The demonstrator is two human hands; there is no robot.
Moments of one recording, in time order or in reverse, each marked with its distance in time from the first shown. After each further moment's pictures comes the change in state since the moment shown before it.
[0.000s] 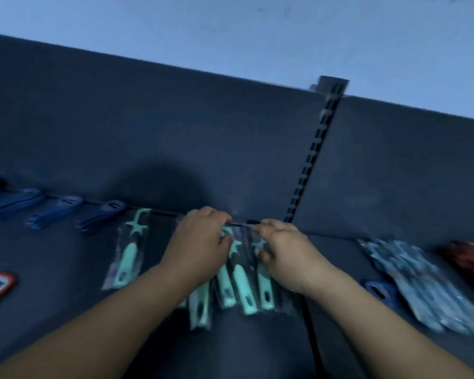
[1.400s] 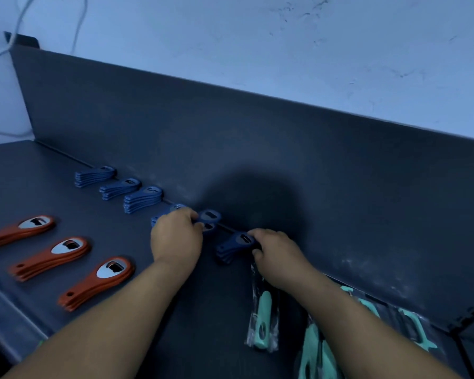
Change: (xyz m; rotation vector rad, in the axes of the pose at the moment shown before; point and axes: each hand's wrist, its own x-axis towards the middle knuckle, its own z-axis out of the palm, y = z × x) left_hand -0.009 -0.208 -0.094 0.083 0.449 -0.763; right_hand 0.160 -0.179 0.059 0.113 -0.083 -0.305
